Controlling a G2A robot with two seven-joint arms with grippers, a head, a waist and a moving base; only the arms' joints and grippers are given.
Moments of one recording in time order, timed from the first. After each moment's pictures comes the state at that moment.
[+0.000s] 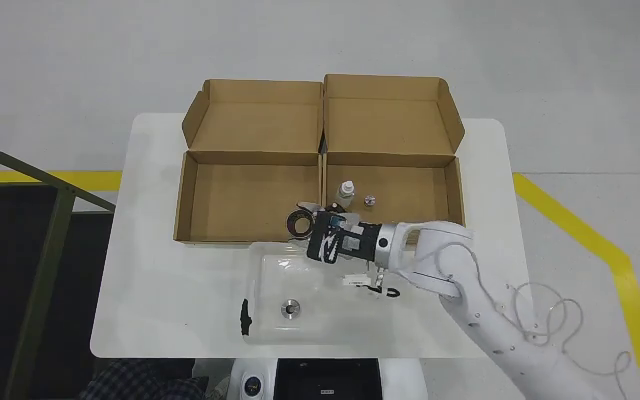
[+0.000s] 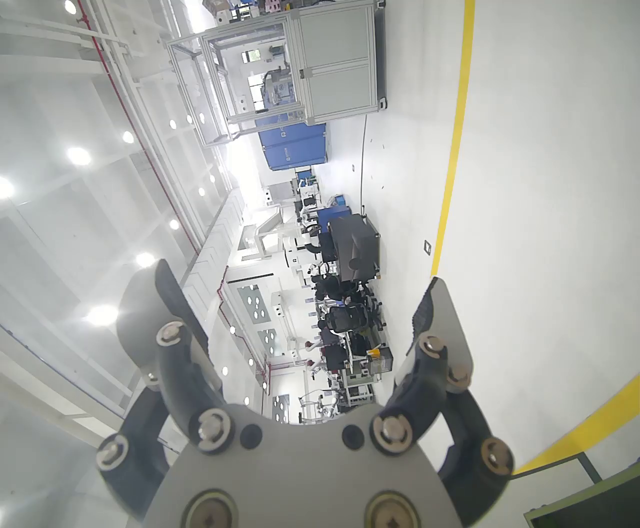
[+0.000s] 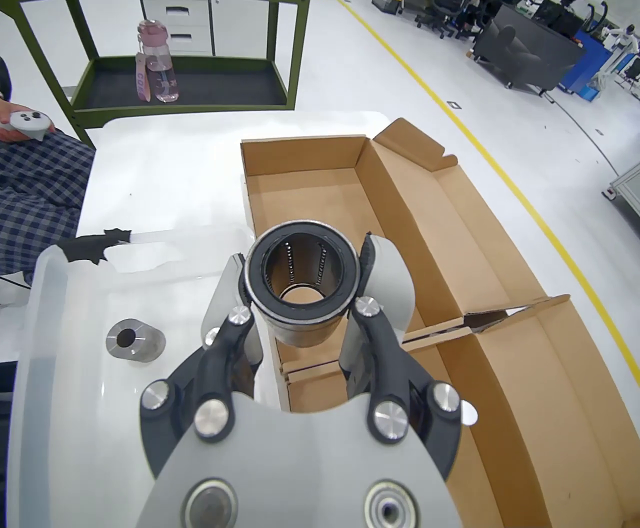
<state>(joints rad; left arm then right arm) -0.01 -0.37 -0.75 -1.25 2.03 -0.40 0.22 -1.00 -1.14 0.89 -1.87 -1.22 -0.60 0.39</state>
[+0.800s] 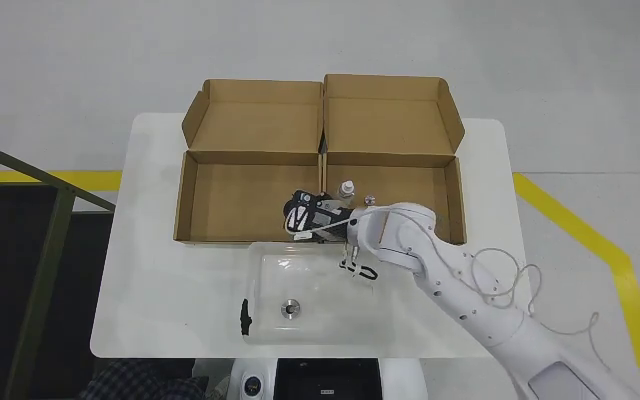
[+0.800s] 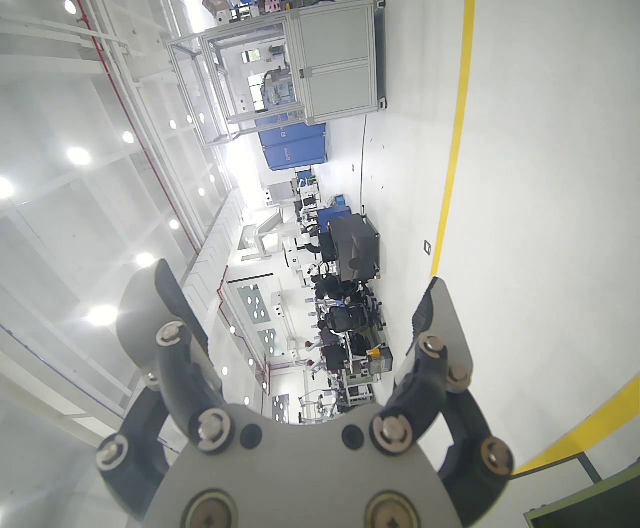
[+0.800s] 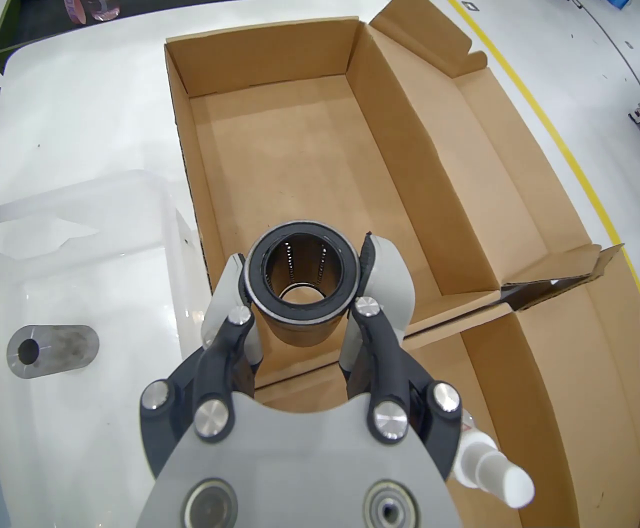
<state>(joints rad) -0.01 -0.37 -0.75 -1.25 2.03 -0.40 0.22 -0.83 -1.23 0.73 -1.62 -1.20 -0.48 0.52</state>
